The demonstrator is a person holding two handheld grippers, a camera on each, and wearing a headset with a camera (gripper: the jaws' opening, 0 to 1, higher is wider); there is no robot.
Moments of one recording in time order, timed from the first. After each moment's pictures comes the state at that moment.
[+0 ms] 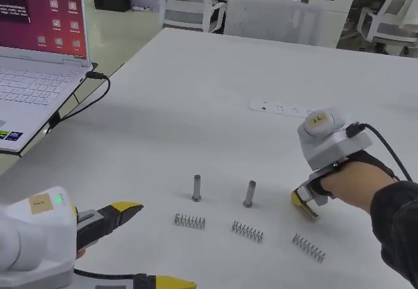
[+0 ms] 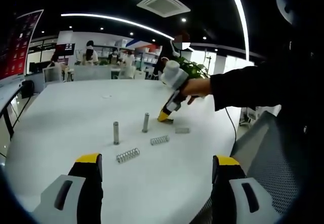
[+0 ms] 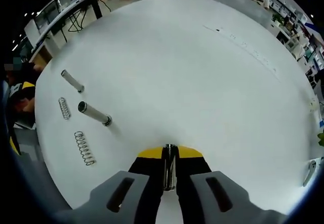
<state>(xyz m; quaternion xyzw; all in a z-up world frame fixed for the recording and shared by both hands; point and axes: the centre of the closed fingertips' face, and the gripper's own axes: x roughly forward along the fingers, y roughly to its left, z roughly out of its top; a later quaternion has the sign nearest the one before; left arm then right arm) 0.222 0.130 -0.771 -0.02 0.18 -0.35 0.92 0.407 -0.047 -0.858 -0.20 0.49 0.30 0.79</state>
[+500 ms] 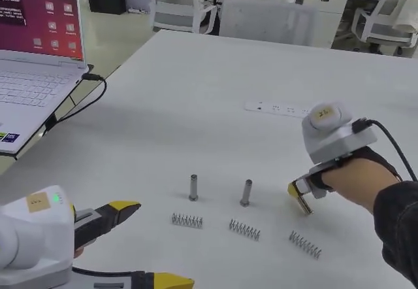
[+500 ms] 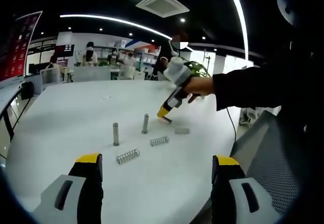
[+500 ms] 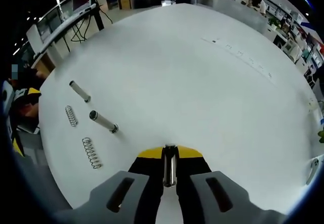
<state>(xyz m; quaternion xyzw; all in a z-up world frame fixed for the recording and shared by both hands) 0.222 0.127 -0.769 -0.01 0.18 -0.35 0.92 0.415 -0.047 -0.840 -0.18 0.46 0.31 0.81</state>
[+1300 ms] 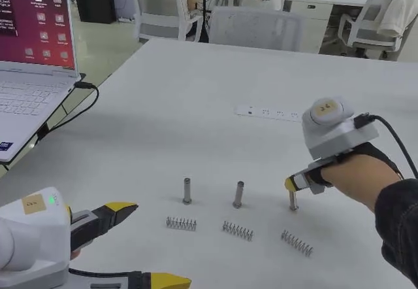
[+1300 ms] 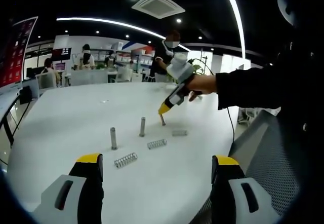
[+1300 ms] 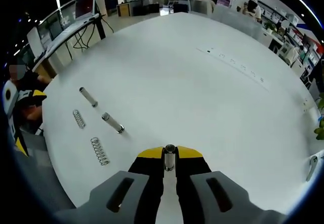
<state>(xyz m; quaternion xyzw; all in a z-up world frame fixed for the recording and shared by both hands) 0.220 0.122 -0.761 0.00 0.17 -0.36 0.92 0.386 -0.047 -0.810 -0.17 0.43 0.31 0.83</state>
